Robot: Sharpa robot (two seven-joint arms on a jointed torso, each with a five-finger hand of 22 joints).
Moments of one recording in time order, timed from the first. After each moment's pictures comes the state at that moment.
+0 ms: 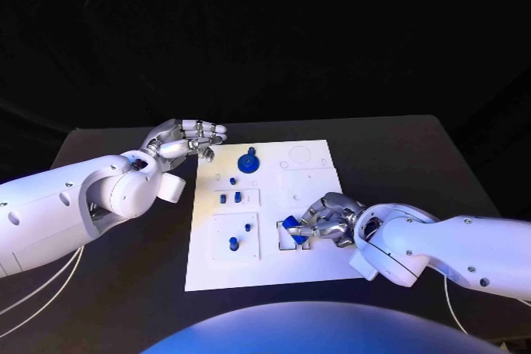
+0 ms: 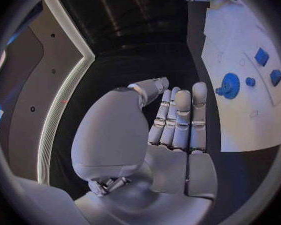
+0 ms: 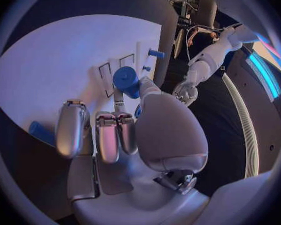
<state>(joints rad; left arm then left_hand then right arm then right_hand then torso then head) 1.13 -0.87 -0.03 1.49 -0.14 -0.17 0.30 1.41 -0.22 0.64 -0.01 0.17 0.88 0.20 0.27 0.21 0.90 0.14 0.45 0.12 1.04 0.07 1.36 0.47 0.17 0.87 0.16 1.12 0.77 1.05 -0.98 -0.18 1.93 -0.86 -0.50 -0.46 1.28 -0.07 0.11 0.29 0.13 0.96 0.10 0.42 0.53 1.47 -0.01 1.57 1.31 1.47 -0.08 1.56 1.31 0.08 1.46 0.04 1.26 1.31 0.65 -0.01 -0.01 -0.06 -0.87</state>
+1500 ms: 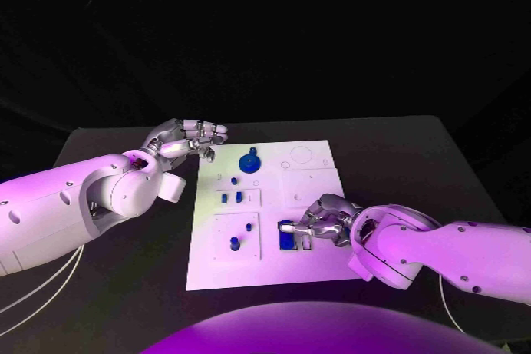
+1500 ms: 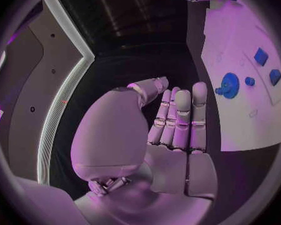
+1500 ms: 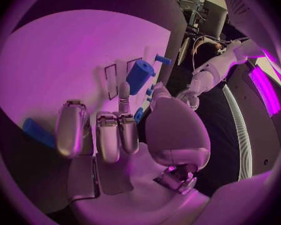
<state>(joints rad) 1.13 -0.88 -0.03 1.49 -0.14 -0.17 0.29 1.41 -0.22 0.64 -0.01 0.17 0.88 0.20 0.27 0.21 0.89 0.14 0.45 0.12 1.04 0.07 1.36 0.46 0.17 0.87 0.16 1.12 0.77 1.04 -0.95 -0.18 1.91 -1.00 -0.49 -0.50 1.03 -0.12 -0.10 0.29 0.13 1.07 0.04 0.44 0.60 1.46 -0.02 1.57 1.31 1.47 -0.08 1.56 1.31 0.08 1.46 0.03 1.26 1.31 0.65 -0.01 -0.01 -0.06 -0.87</state>
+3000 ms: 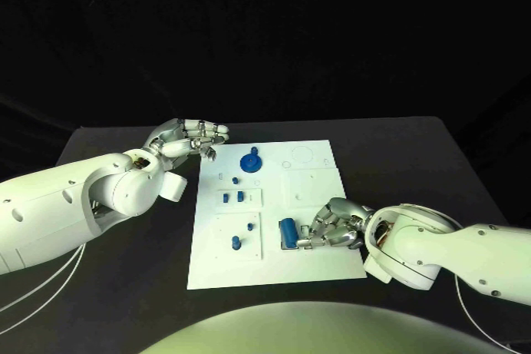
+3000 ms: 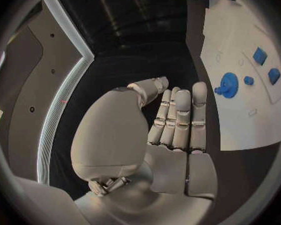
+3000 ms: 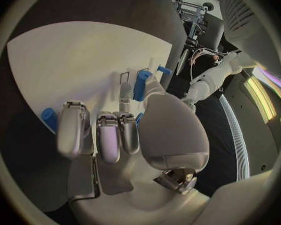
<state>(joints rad) 1.13 -0.88 -0.03 1.49 -0.14 -0.17 0.29 1.41 -0.22 0.64 -0.01 0.17 0.88 0.20 0.28 0.21 0.89 0.14 0.45 0.12 1.03 0.07 1.36 0.46 0.17 0.87 0.16 1.11 0.77 1.04 -1.02 -0.18 1.91 -1.04 -0.36 -0.43 1.22 -0.10 -0.03 0.29 0.12 1.09 0.03 0.45 0.62 1.46 -0.04 1.57 1.31 1.47 -0.09 1.57 1.31 0.06 1.46 0.02 1.29 1.31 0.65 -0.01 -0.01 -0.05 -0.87</state>
